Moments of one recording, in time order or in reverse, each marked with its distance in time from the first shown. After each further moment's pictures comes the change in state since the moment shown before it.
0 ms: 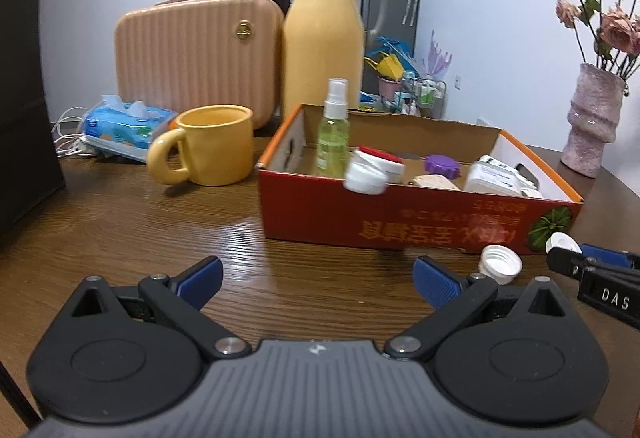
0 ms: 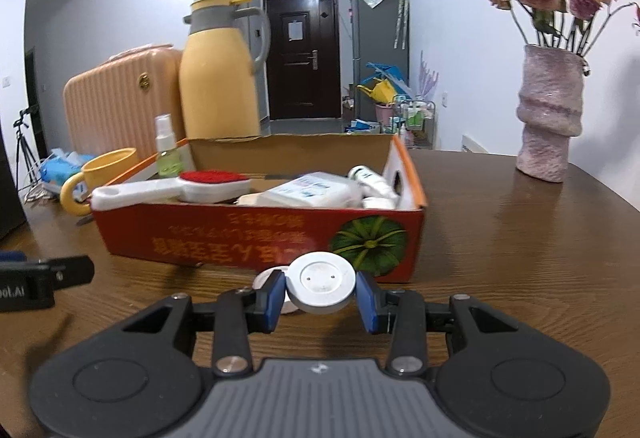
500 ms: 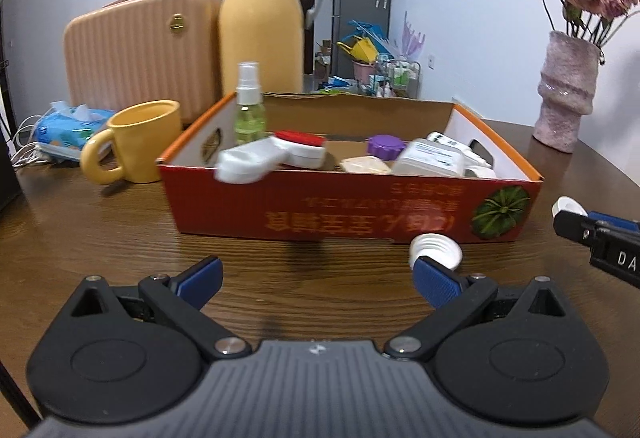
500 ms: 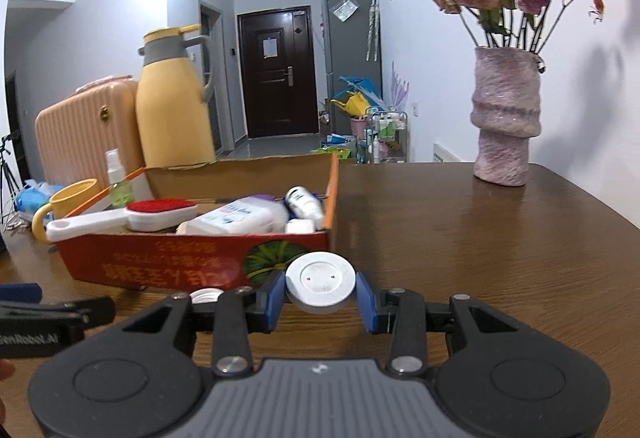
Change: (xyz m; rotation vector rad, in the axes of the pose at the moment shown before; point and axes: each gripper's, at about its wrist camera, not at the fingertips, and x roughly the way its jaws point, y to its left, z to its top) left arm 0.017 -0.067 -0.004 0.055 0.041 -0.046; right arm -0.008 -0.061 0.007 0.053 -0.052 -0.047
